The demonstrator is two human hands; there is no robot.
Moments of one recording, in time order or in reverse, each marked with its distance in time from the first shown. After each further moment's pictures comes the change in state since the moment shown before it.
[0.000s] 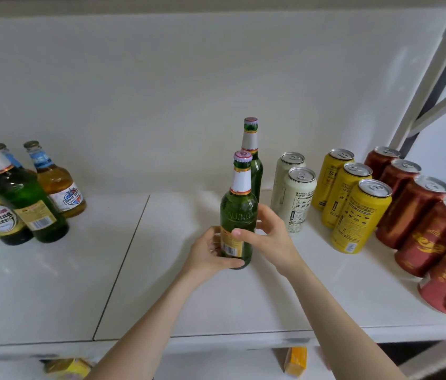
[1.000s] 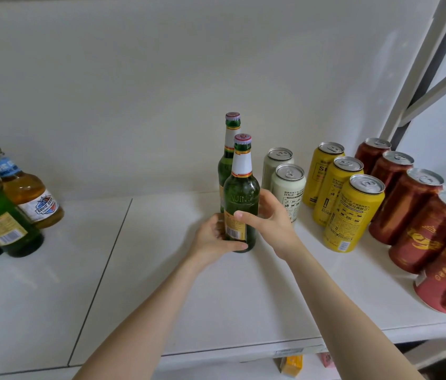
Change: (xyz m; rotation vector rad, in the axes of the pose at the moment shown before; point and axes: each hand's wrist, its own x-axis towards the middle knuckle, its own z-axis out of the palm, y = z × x) left_hand 0.047 0.020 0.034 -0.038 -0.024 -0.036; right_hand 0.040 0.017 -0.028 0.087 0.072 0.044
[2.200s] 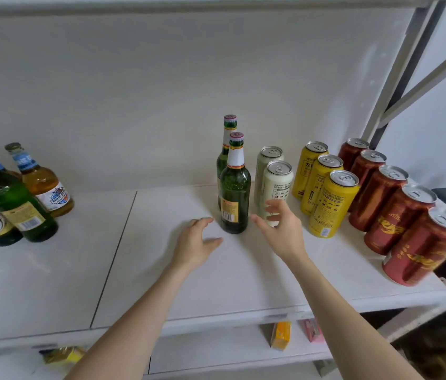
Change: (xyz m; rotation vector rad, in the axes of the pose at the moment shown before) left_hand -0.050 -0.003 -0.029 0.706 0.118 0.120; right_hand -0.052 -0.003 -0.020 -0.513 0.269 -0.023
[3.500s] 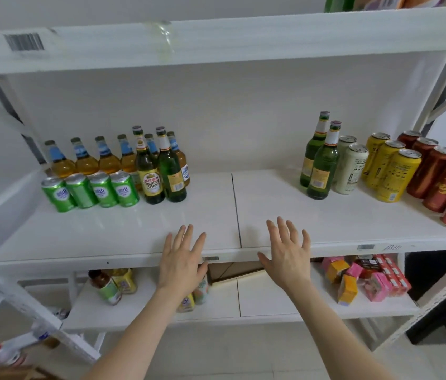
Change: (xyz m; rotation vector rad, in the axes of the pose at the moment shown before) left_hand -0.253 -0.180 -0.242 0.823 0.081 0.191; right_hand -0.272 -0.153 0.158 -0.928 -0.140 -0.257
